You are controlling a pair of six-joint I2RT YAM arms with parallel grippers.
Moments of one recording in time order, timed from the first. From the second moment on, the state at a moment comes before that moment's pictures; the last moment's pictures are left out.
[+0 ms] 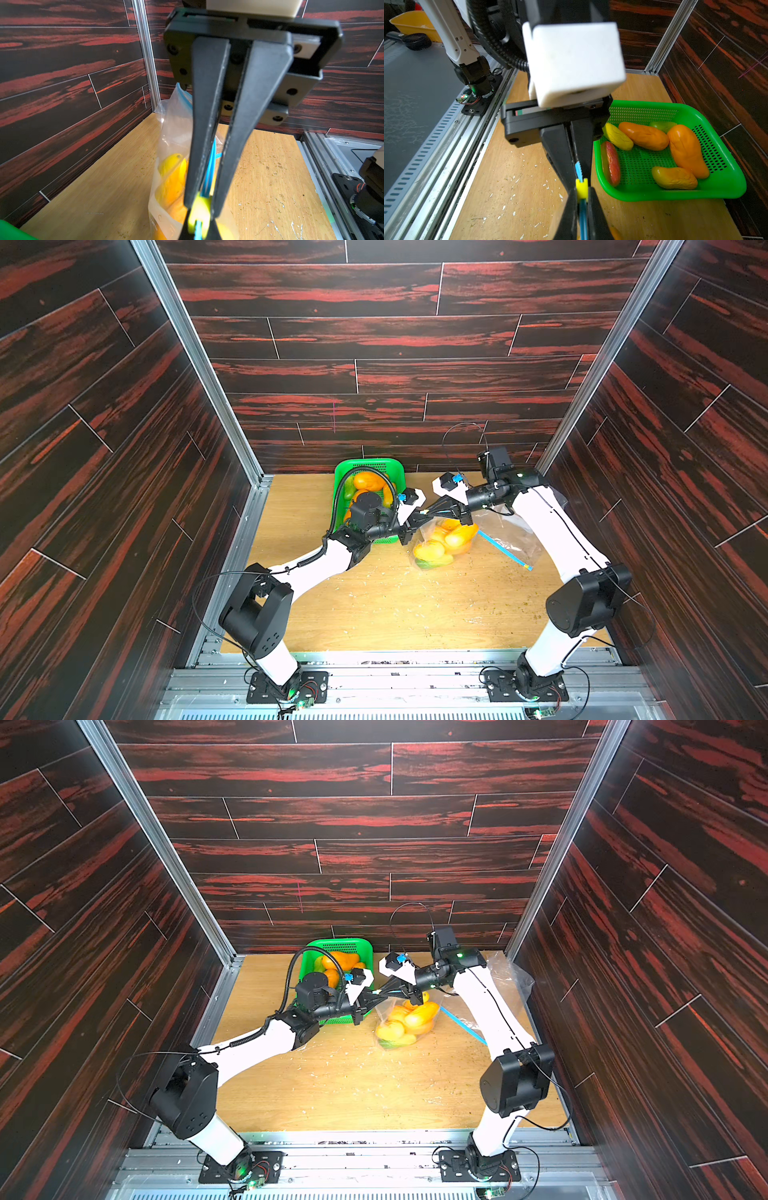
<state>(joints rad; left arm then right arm) -0.60 1.66 1.12 0.43 0.65 0.11 0.32 1.74 1.79 -1.06 -1.00 -1.09</state>
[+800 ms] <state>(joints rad) -0.57 1.53 1.06 0.38 0.50 0.12 -0.07 1.58 1.54 -0.89 -0.98 -0.87</state>
